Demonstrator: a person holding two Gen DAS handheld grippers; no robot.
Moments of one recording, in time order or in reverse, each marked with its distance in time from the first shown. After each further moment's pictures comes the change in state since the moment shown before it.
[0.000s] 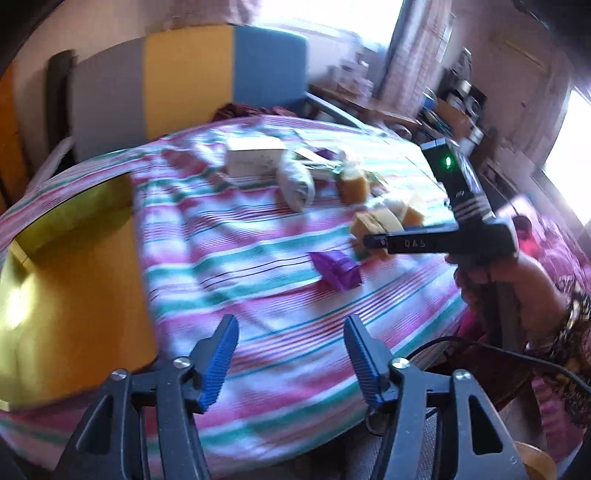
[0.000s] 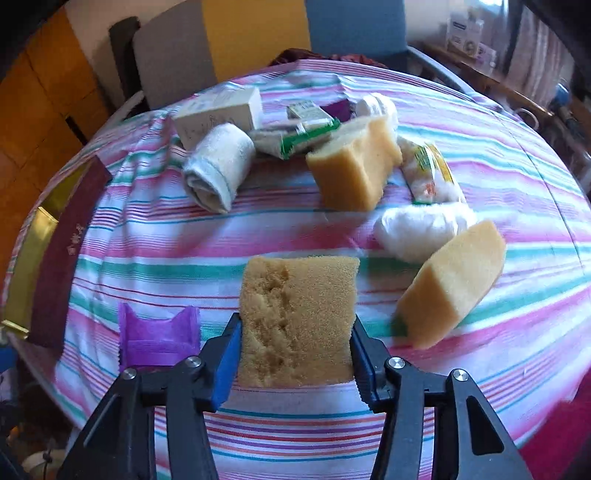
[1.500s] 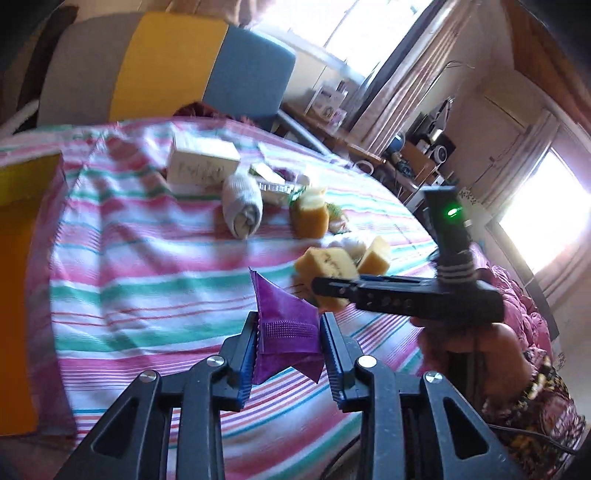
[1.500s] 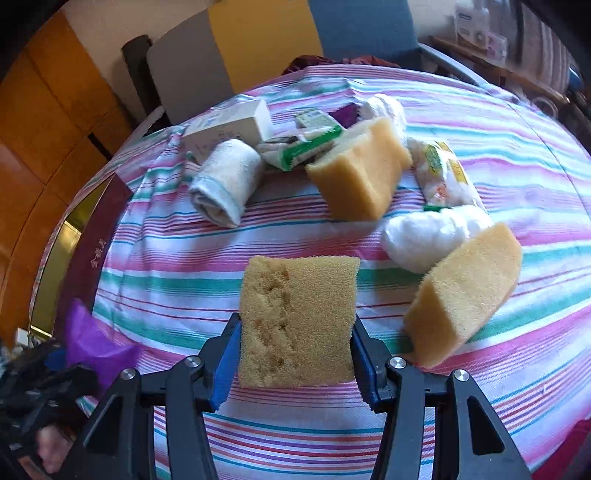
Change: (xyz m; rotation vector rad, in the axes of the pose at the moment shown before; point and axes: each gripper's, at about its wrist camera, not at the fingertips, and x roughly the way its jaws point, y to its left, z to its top) left arm 0.043 0.005 0.019 -0.148 -0.136 -0.240; right arm 0.005 -0.008 0.000 0.025 -0.028 0.110
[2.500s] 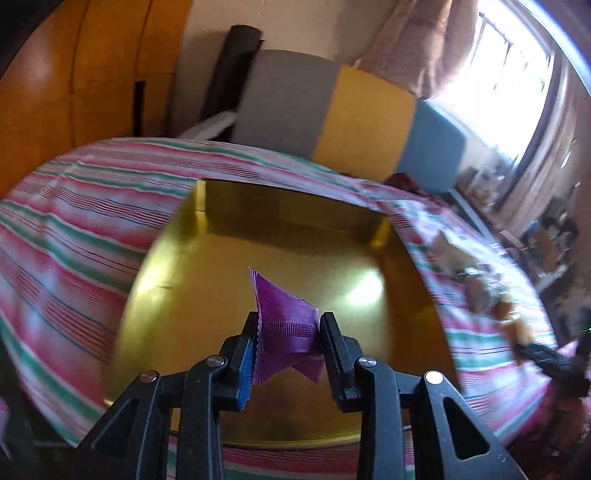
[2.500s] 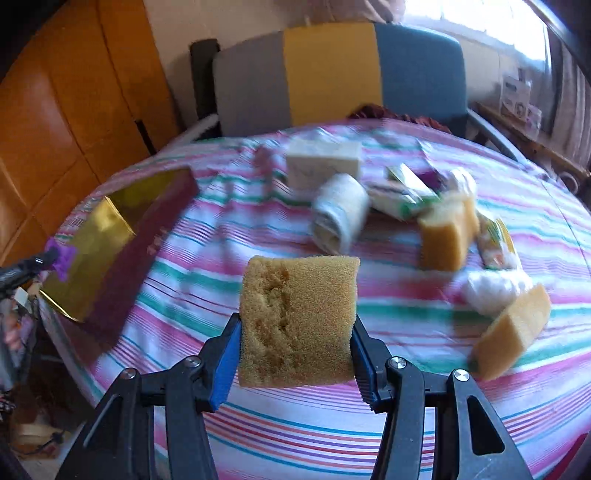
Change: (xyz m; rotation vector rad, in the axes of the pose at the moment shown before) left arm -0.174 0.207 -0.027 -0.274 -0.184 0.568; right arm -0.027 0.101 -0.013 -0.190 -0.182 0.053
